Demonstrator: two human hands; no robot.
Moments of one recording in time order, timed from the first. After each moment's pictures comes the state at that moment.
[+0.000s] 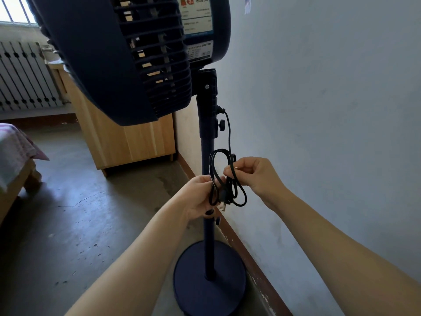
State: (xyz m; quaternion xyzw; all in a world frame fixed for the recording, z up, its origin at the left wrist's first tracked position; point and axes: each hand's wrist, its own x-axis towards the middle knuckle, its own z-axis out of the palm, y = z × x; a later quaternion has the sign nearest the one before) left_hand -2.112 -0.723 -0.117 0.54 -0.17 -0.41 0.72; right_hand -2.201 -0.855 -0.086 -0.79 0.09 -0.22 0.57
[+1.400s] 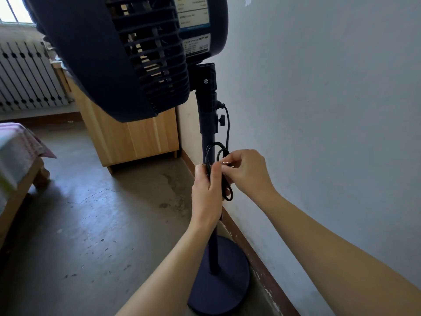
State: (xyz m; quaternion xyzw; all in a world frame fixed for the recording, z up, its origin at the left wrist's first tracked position) left_hand -2.158 -0.736 -0.128 0.67 -0.20 -0.02 0.71; right_hand -2.187 -0.831 -0.085 -0.87 0.13 -0.28 0.39
